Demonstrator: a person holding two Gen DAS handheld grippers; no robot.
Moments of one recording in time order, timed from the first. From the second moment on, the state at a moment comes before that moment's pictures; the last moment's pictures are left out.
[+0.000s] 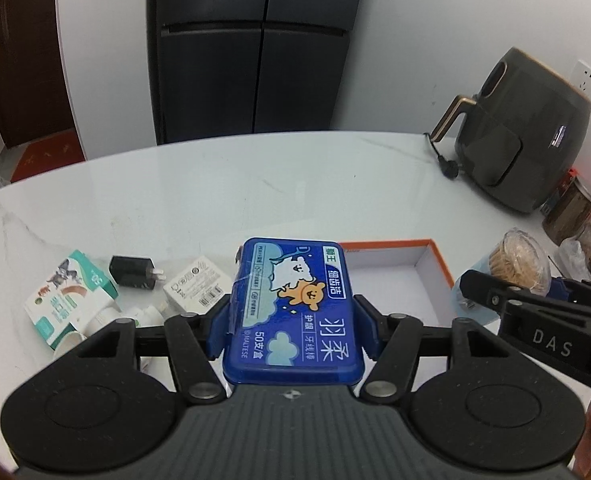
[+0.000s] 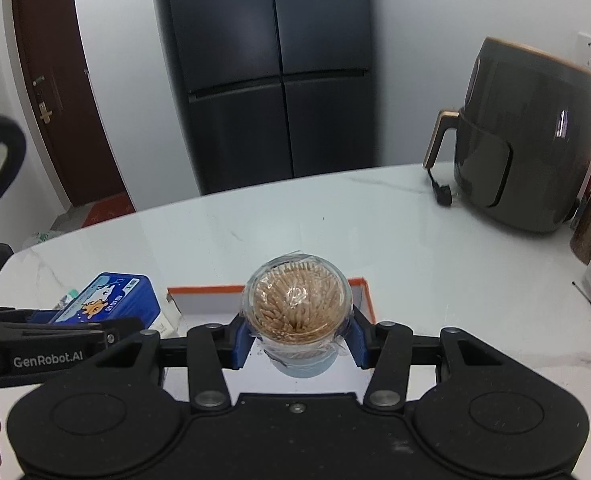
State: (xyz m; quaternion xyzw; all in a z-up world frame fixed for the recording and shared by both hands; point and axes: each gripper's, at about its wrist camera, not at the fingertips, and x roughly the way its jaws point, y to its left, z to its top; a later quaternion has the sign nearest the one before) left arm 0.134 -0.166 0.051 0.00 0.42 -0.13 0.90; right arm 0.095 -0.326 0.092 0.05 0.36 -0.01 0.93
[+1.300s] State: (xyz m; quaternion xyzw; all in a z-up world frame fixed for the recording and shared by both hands) left arm 0.186 -0.203 -0.008 -0.01 0.46 -0.15 0.87; right arm 0.186 -0.336 0.025 0.01 0.41 -0.03 0.91
